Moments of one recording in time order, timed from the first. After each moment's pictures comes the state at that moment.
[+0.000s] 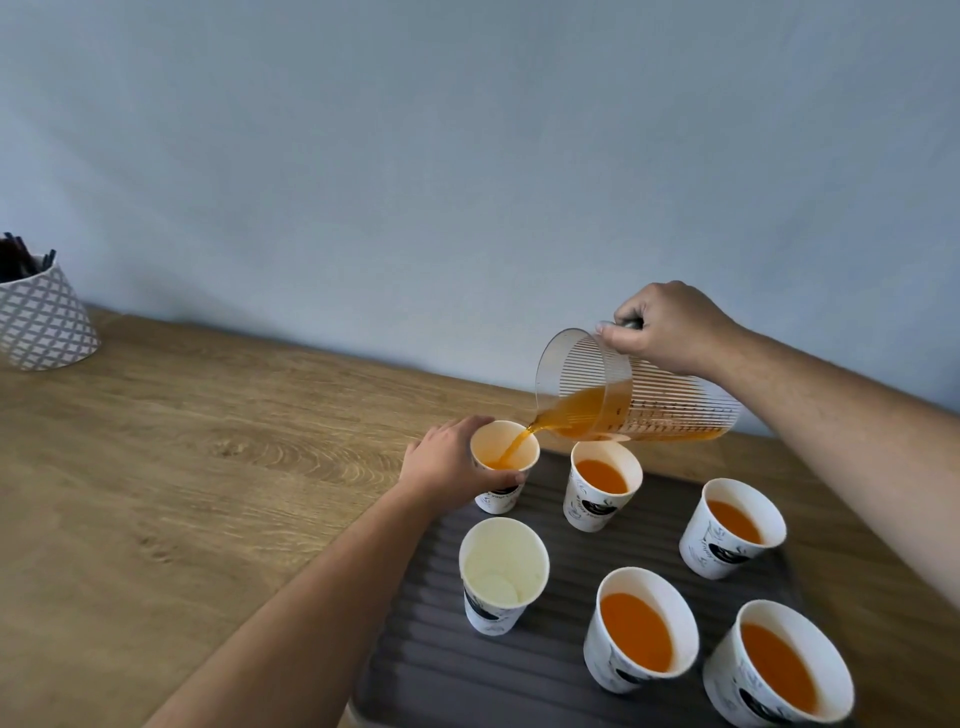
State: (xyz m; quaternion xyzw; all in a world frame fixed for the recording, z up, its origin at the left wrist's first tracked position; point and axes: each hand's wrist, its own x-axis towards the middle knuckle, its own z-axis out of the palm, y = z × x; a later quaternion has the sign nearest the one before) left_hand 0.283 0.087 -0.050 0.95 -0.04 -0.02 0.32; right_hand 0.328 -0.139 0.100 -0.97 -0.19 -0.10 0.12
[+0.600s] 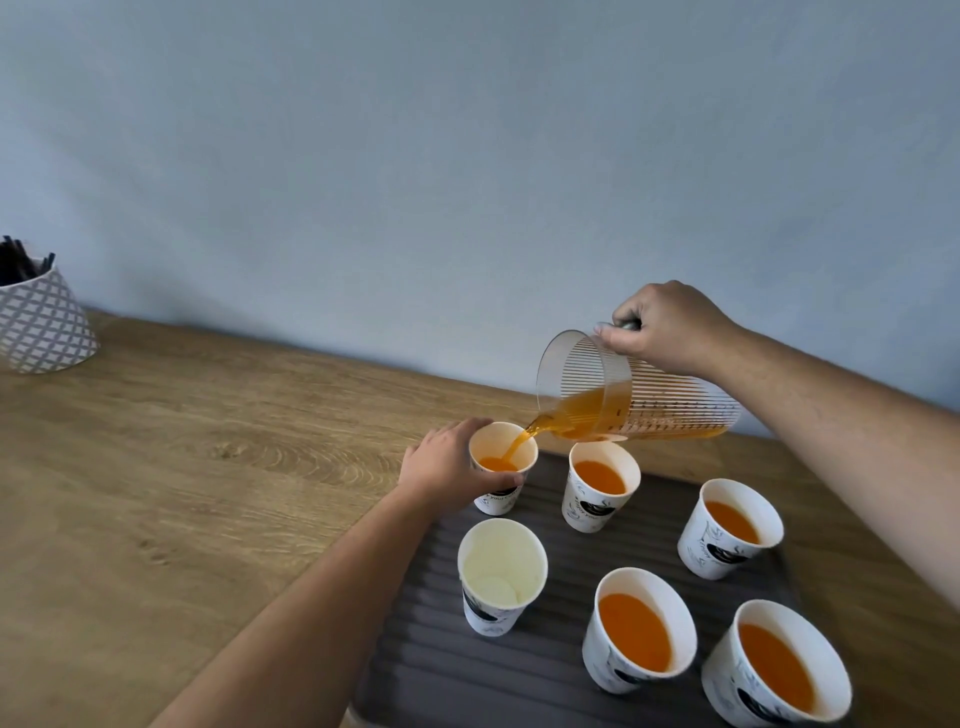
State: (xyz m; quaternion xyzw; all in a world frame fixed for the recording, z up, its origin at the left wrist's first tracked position) left_hand 0.284 0.087 -0.053 0.95 -0.05 -0.02 0.32; right_hand 0.327 -0.139 0.103 -0.97 -0.20 -0.11 0.10
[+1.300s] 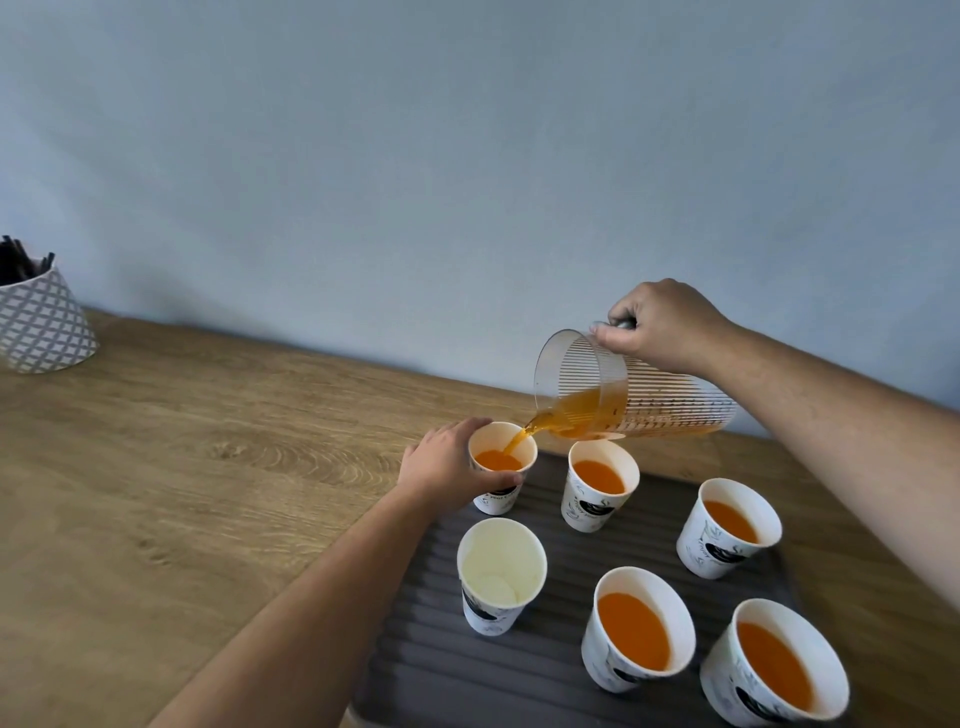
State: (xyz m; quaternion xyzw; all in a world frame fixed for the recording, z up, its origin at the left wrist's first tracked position) left_hand 0.285 0.087 -0.054 0.95 -0.04 -0.02 0.31; right_hand 0.330 -0.138 0.103 -0.97 -0.20 -0.11 0.09
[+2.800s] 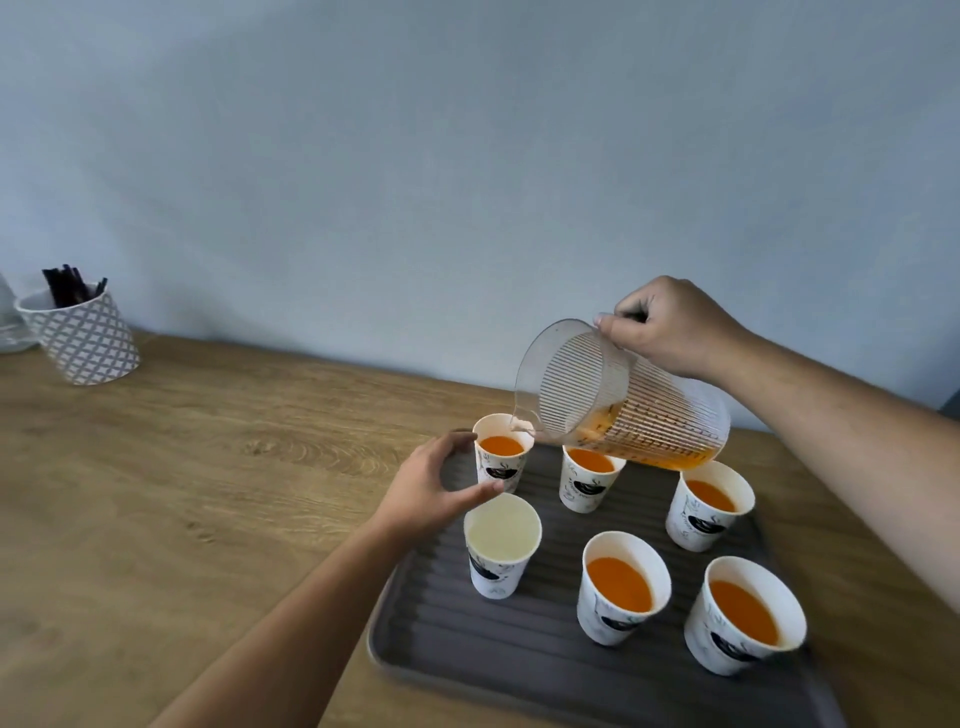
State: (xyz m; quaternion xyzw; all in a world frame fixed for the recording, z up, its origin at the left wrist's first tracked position) left_hand 0.216 0.112 -0.048 0.88 -0.10 0.03 0.47; right_hand 0.258 -0.134 0.129 -0.94 -0.19 -0.14 0.24
